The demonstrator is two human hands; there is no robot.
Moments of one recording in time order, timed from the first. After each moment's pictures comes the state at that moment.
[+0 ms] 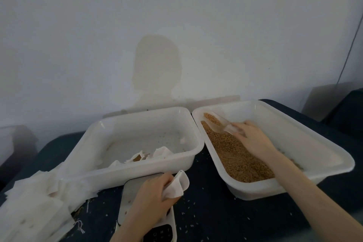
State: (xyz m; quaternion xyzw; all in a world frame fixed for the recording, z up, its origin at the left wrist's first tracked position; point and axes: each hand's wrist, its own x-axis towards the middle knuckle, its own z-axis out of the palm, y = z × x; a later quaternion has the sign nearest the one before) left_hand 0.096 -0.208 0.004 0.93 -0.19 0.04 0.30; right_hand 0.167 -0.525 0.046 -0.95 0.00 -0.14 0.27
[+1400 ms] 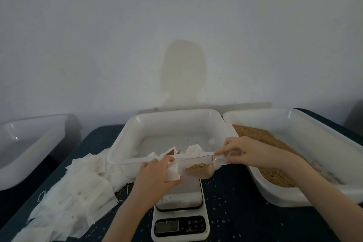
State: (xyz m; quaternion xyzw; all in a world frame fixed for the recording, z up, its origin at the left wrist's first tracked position) left_hand 0.092 -0.137 0.036 0.97 -0.11 0.13 0.15; right_hand 0.124 -0.421 0.105 -0.93 -0.29 0.07 0.20
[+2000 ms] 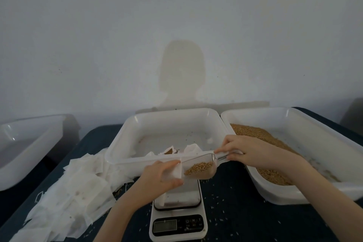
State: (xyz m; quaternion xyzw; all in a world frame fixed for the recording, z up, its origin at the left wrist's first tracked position) left_hand 0.083 -0.137 0.050 0.94 -0.14 -0.01 0.32; right_hand 0.121 -0.423 0.108 -0.95 -0.31 0.03 0.10
